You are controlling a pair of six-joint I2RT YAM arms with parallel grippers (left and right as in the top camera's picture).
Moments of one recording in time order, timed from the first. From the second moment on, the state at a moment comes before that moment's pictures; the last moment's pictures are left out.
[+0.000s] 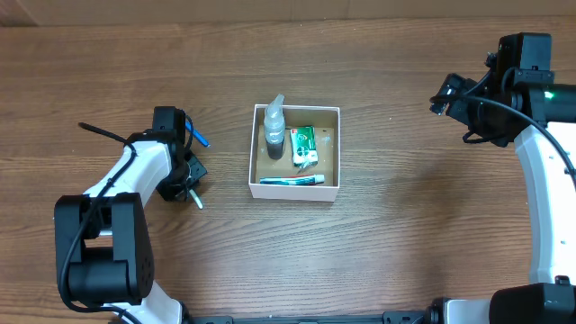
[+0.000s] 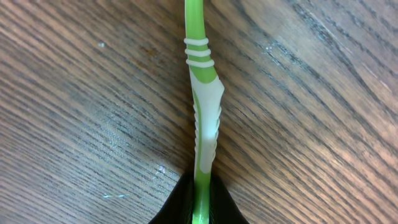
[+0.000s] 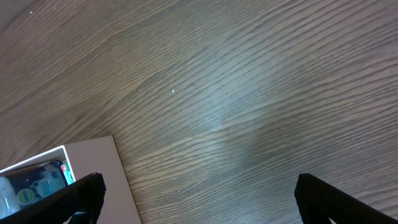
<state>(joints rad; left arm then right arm) 0.01 1.81 1.04 -0.72 -0.06 -0.65 -0.10 1.55 1.56 -1.11 -0.07 0.39</state>
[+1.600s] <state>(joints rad) -0.47 1.67 1.51 -1.12 0.23 0.69 -0.10 1.55 1.56 -1.11 -0.07 0.39</state>
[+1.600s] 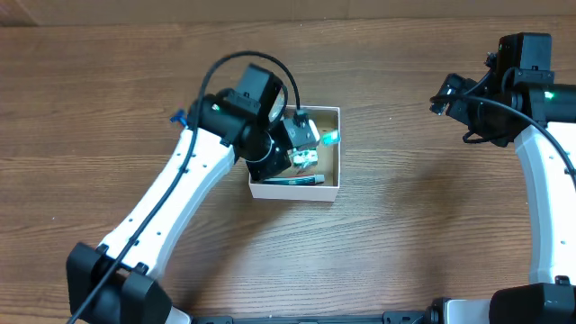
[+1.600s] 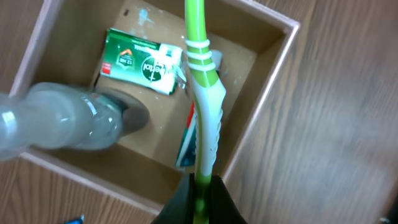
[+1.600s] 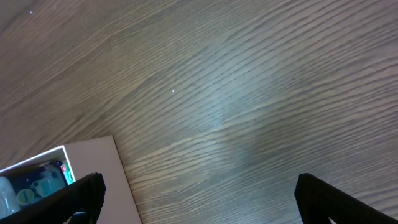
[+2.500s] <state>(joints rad) -0.47 1.68 1.42 -0.98 0.26 0.74 -0.10 1.55 1.56 -1.11 -0.07 0.39</state>
